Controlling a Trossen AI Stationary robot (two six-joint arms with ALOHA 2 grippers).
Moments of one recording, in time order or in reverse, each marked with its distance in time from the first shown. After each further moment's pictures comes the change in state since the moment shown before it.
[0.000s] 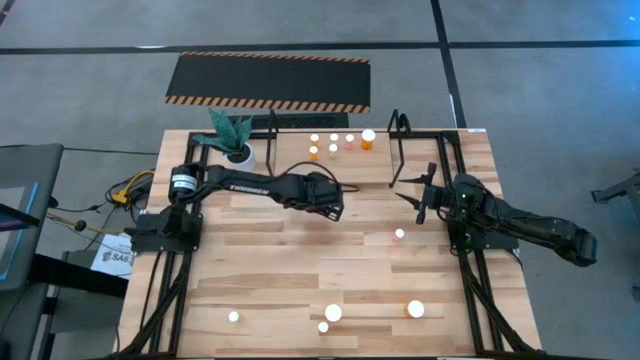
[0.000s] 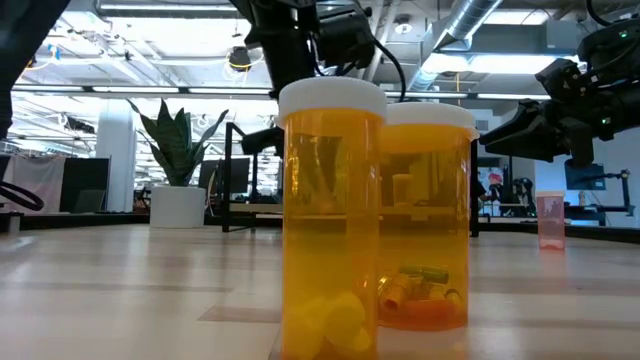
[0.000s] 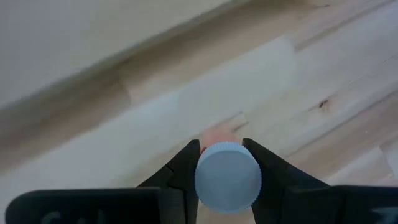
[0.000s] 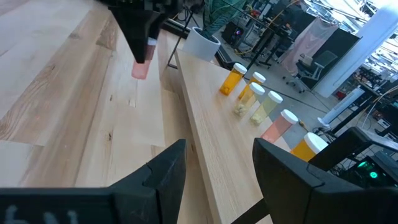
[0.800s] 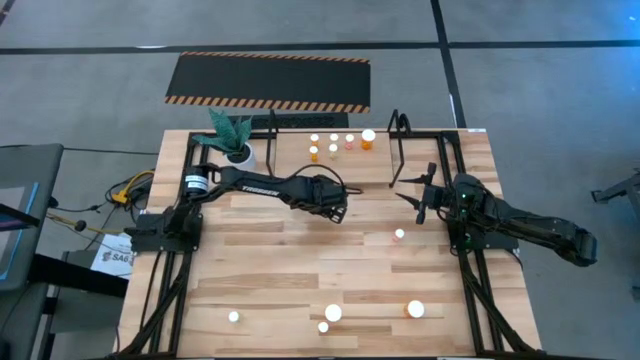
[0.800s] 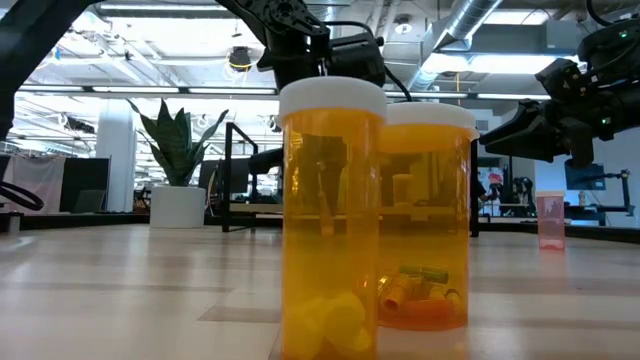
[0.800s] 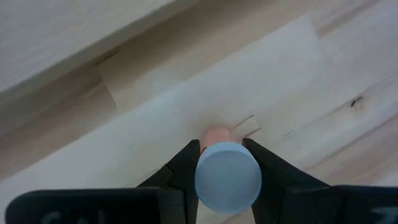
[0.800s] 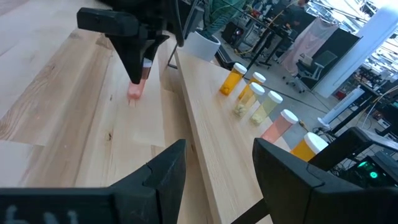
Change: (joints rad) left arm 0.017 0.098 0.035 0.014 0.027 0.036; right arm 0.000 0.000 0.000 0.000 0.000 0.000
